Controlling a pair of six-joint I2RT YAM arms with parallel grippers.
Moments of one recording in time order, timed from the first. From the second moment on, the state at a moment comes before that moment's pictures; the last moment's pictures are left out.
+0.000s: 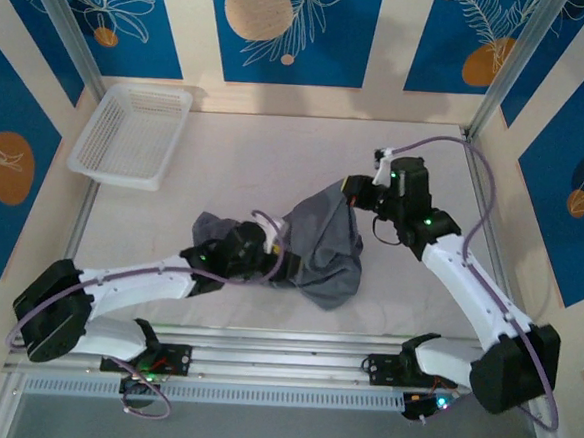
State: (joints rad) left arm -0.99 1.33 0.71 0.00 0.01 -0.51; right arm 0.36 1.16 1.00 -0.29 -0.22 0.59
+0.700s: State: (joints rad) left arm -1.15 1.87 1.27 -0.39 -0.20 -0.21; right arm 0.27 1.10 1.07 -0.33 -0.03 0.61
